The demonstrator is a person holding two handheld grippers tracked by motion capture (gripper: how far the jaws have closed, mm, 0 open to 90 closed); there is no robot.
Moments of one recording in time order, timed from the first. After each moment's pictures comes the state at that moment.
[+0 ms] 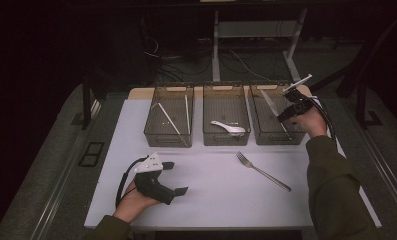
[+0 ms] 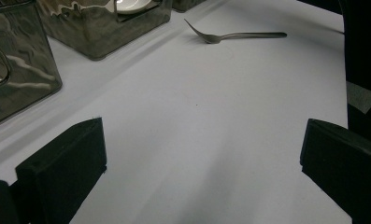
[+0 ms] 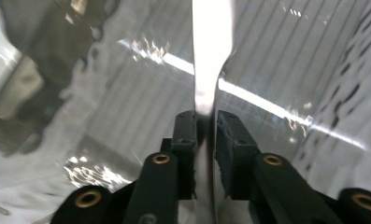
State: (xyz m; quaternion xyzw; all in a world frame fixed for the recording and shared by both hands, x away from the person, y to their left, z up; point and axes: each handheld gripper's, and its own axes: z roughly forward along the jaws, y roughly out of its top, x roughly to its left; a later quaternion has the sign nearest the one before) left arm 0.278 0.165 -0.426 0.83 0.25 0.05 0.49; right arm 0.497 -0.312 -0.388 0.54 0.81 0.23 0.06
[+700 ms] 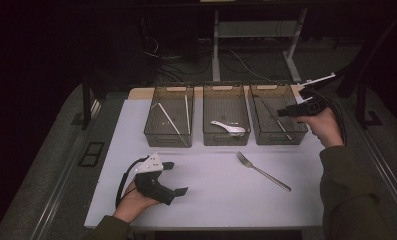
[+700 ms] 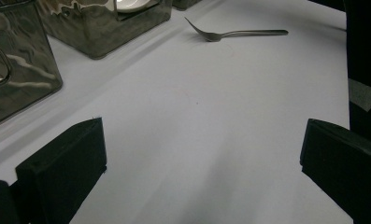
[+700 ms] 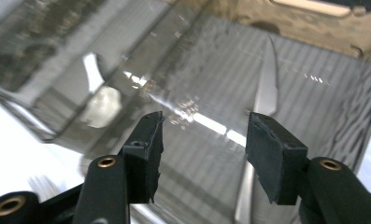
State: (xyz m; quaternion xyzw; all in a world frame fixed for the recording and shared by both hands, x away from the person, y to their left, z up) left arm 0.277 0.164 -0.426 0.83 0.25 0.06 0.49; right arm 0.454 -0.327 -0.351 0.49 0.79 0.36 0.09
